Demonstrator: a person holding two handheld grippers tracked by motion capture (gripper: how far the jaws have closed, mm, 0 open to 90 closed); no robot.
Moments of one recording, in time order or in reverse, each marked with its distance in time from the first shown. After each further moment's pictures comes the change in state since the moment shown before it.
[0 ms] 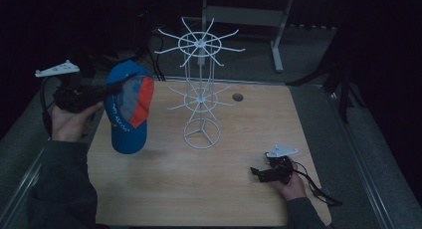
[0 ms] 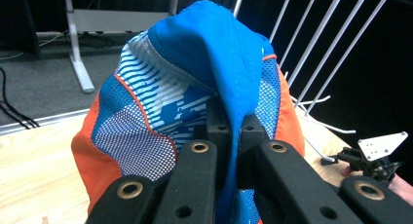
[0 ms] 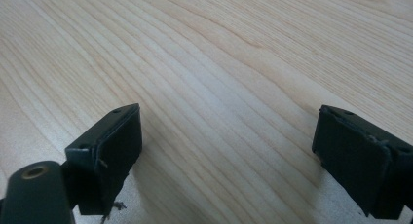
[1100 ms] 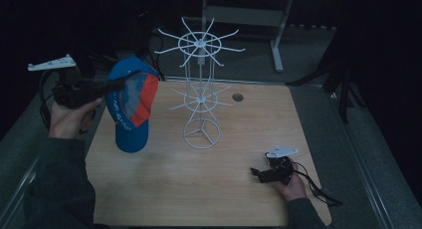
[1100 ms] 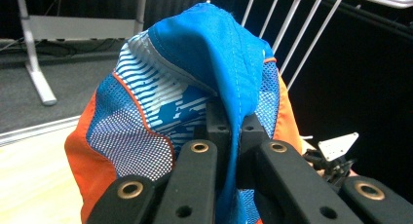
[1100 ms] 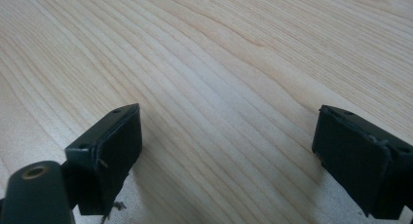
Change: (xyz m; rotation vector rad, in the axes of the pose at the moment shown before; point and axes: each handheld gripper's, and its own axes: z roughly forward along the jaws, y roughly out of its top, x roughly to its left) left arm -0.002 0.013 -0.003 -0.029 -0.139 0.002; right arm 0.001 -0.001 -0.001 0.001 0.002 0.000
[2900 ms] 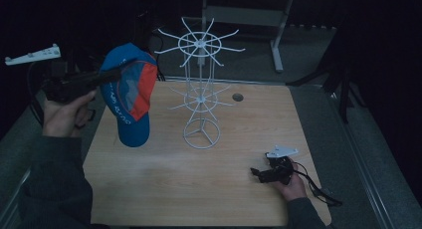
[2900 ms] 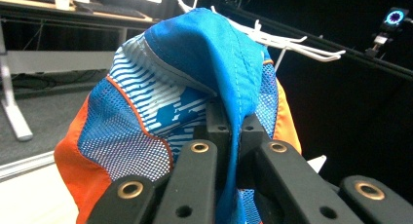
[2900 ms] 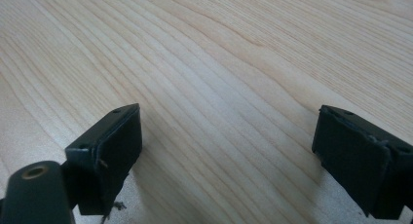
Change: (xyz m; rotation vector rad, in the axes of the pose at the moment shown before) left arm -0.018 0.020 -0.016 -0.114 -0.078 0.028; right arm 0.000 0.000 0.000 -0.001 0.000 -0.002
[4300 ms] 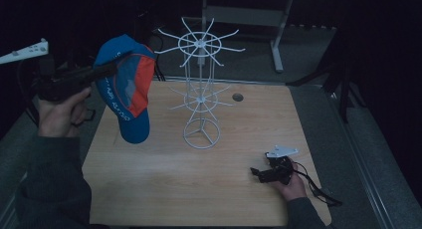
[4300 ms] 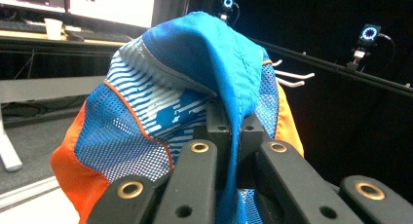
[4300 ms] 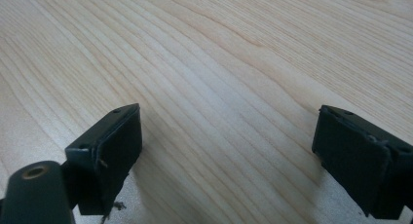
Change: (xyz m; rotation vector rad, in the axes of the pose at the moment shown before) left arm -0.011 0.010 -0.009 -0.081 -0.035 0.045; right arm 0.000 0.000 0.000 0.000 0.000 -0.002
